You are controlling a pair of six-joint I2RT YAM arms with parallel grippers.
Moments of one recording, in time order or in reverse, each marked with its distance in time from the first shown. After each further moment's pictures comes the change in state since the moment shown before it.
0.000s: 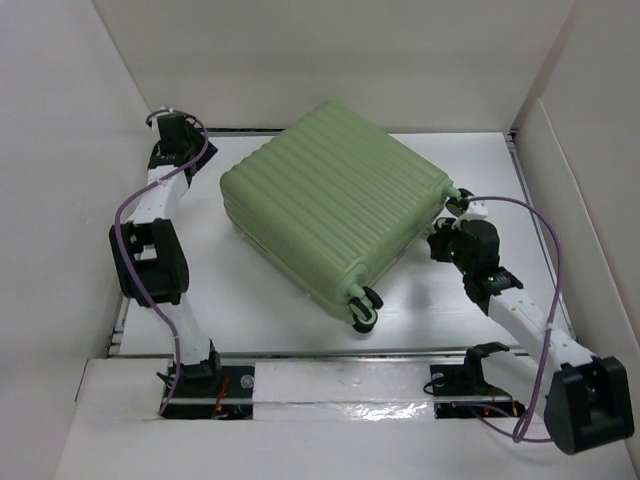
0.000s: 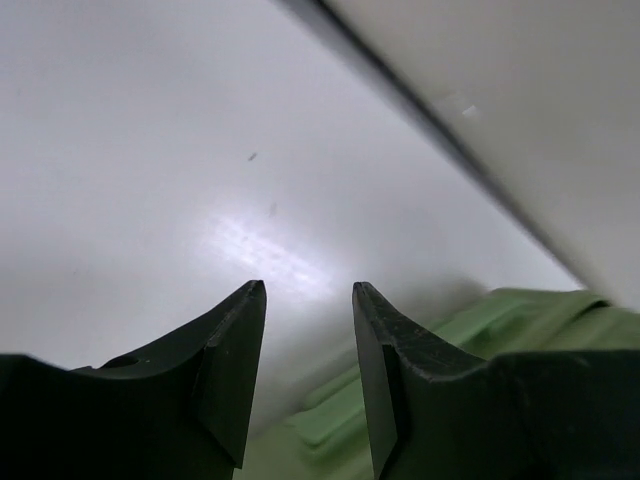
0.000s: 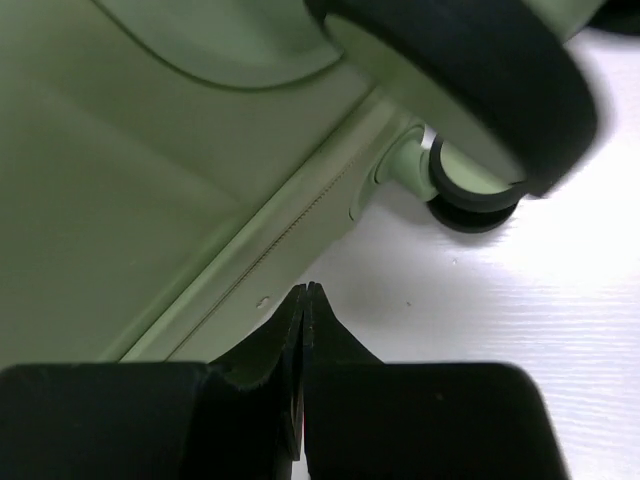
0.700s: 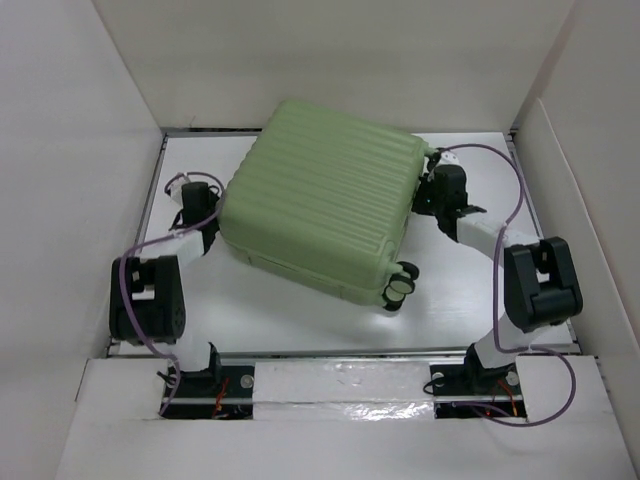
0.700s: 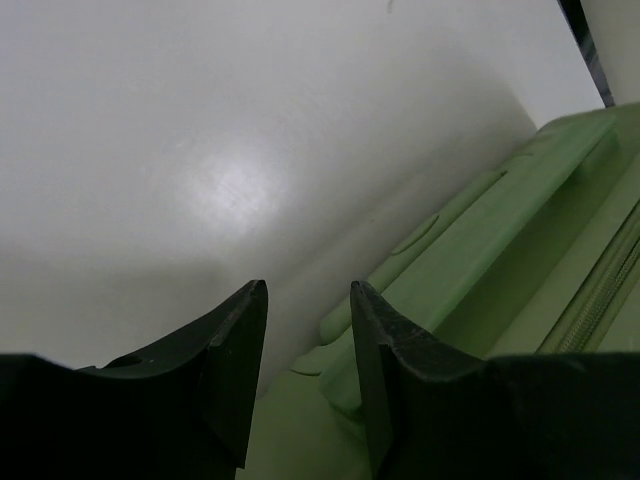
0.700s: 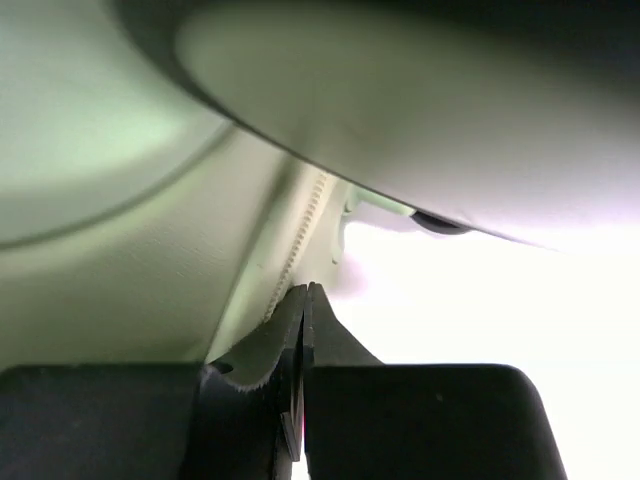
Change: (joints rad) left arm -0.072 -0.224 -0.687 0.348 -0.032 -0.140; right arm -0.009 0.674 0.453 0.100 -0.023 -0.016
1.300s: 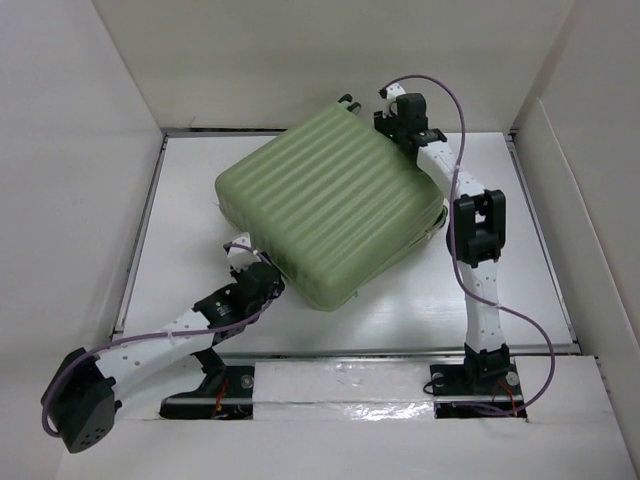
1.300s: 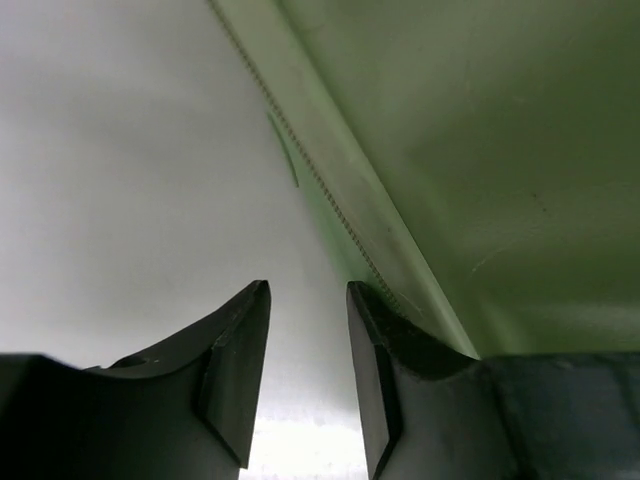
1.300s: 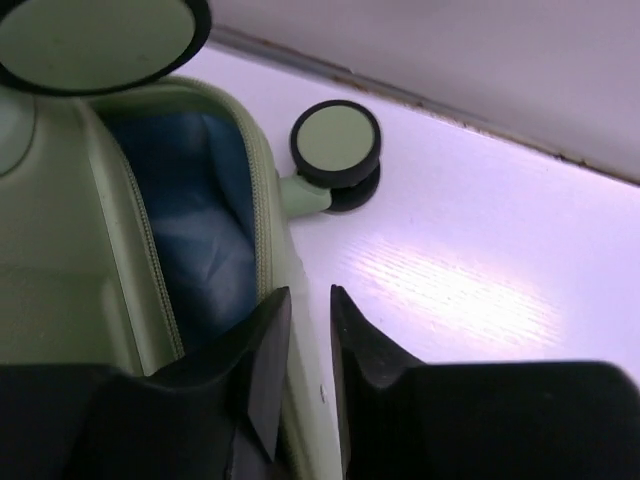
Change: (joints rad) left arm -0.808 -0.712 -0.459 -0.304 -0.558 -0.064; right arm 0.047 0.739 1.234 -0.486 -0.164 -0.340
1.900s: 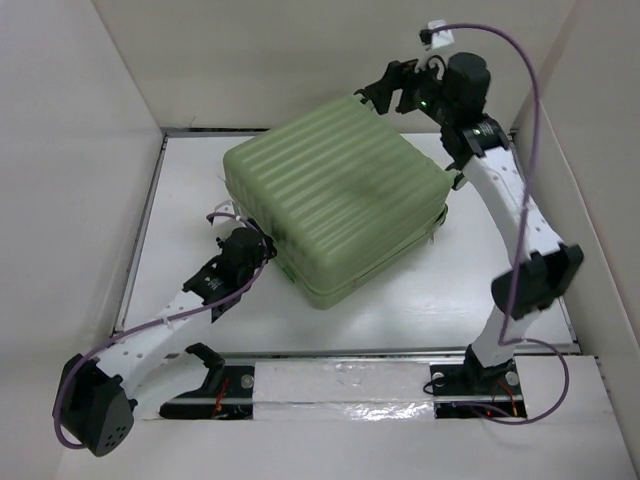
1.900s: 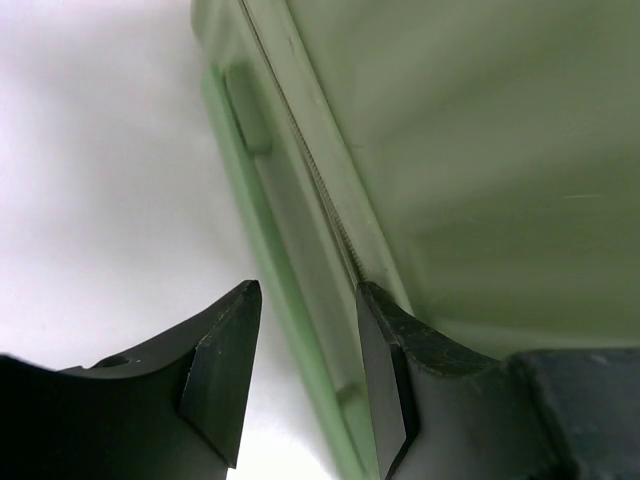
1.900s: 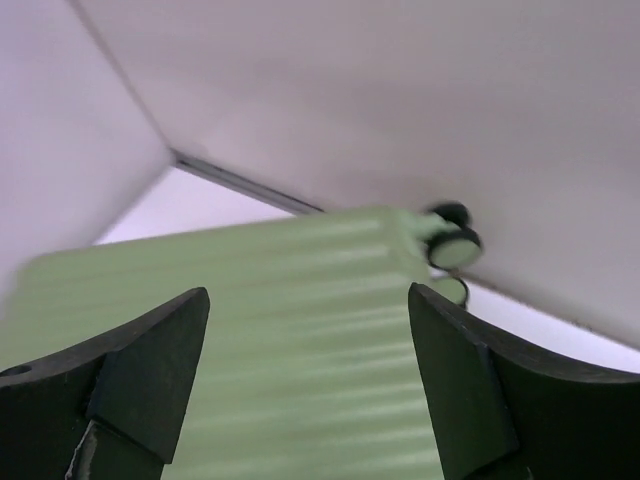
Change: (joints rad) left arm 0.188 0.051 0.194 -0.029 0.089 0.070; right arm 0.042 -0.531 -0.152 0.074 -0.089 0.146
